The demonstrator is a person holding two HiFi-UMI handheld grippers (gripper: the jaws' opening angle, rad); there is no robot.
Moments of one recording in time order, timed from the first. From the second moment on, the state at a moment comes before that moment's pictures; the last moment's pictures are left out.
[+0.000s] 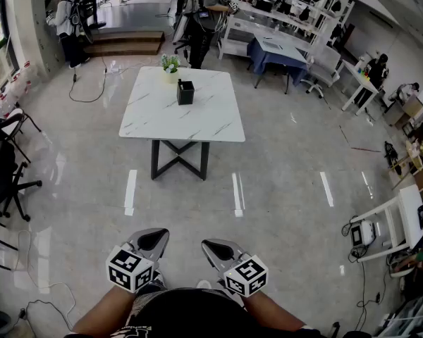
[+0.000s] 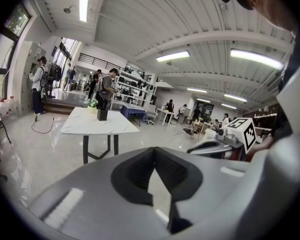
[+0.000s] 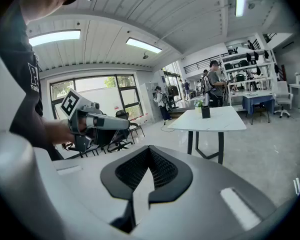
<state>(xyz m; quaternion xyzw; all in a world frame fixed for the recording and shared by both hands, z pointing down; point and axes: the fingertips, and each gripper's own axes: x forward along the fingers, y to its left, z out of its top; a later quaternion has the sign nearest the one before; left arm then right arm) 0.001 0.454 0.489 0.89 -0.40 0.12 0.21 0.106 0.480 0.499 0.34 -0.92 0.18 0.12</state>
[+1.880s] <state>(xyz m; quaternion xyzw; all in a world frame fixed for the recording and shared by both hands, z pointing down) -0.128 0.411 0.504 0.90 -0.37 0.13 0.20 -0.029 0.442 0.504 0.36 -0.91 0.18 0.11</state>
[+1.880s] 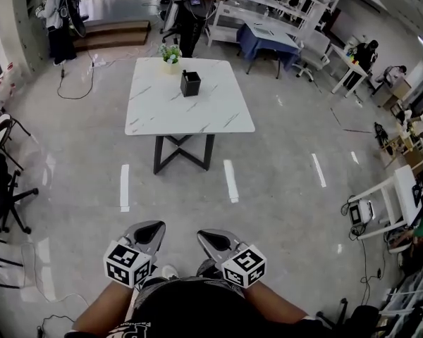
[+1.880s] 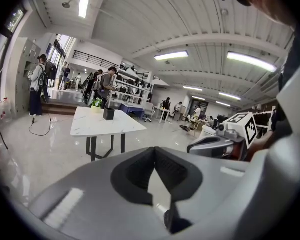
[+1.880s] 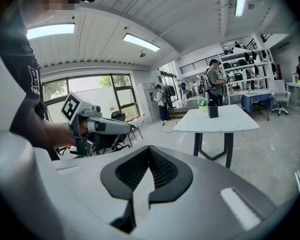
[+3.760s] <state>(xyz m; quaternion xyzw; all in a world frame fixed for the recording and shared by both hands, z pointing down) -0.019 0.141 0.503 0.88 -0.41 0.13 0.21 0.068 0.141 0.495 0.31 -0.93 0.16 0.11</state>
